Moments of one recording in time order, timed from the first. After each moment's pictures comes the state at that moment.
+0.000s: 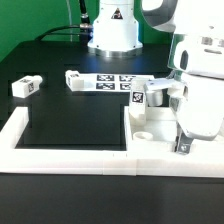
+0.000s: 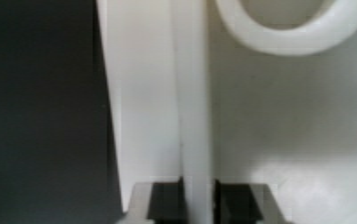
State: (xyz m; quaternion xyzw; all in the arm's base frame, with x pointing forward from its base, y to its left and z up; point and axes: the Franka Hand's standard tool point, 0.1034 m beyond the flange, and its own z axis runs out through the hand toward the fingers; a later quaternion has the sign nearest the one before) arm 0.692 0.047 0.031 0.74 0.65 0.04 0.13
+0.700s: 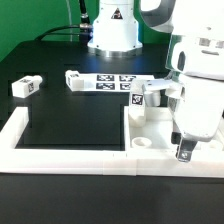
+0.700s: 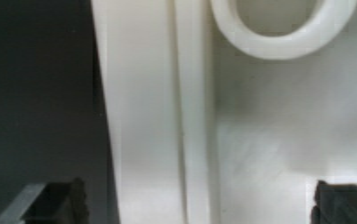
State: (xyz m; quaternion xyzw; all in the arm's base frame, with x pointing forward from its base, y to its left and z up) arm 0.691 0.045 0.030 0.74 0.65 0.04 0.13
